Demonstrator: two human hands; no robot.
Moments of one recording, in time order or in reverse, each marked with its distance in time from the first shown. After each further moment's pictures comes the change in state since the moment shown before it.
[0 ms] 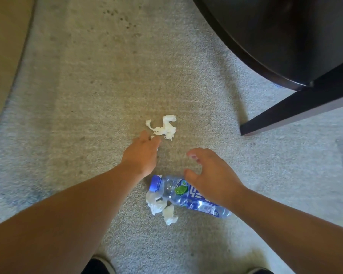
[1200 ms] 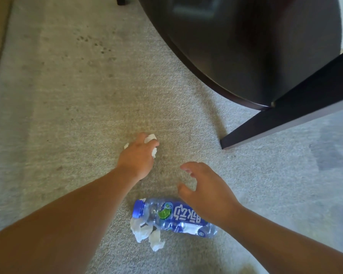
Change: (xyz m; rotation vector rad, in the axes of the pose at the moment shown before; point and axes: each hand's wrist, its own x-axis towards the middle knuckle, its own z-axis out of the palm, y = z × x) left_hand 0.051 0.027 -0.012 -0.009 0.065 0.135; right_hand -0.005 0.012 -0.026 0.049 0.095 0.026
